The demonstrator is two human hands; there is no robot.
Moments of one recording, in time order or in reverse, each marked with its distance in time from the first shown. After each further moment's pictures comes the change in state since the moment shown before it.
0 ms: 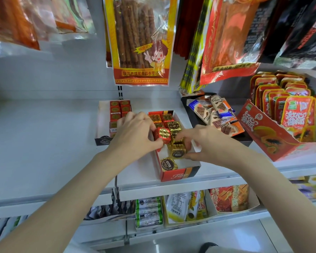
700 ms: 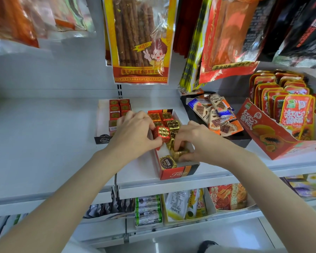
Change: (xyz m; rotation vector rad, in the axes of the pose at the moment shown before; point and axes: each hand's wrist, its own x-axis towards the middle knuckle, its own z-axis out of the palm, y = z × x) left_hand 0.000 0.000 0.001 -0.002 -0.002 0.004; right_hand 0.006 -0.008 0.004 0.021 -0.004 -0.056
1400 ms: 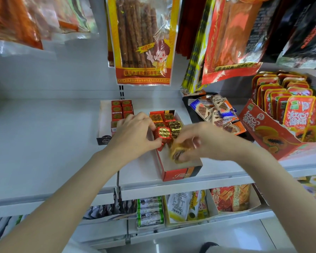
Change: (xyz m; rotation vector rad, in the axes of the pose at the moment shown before) left_hand 0.000 -0.008 -0.001 -0.033 -0.025 0.011; right_hand 0.002 -0.005 -0.019 0.232 -0.048 0.003
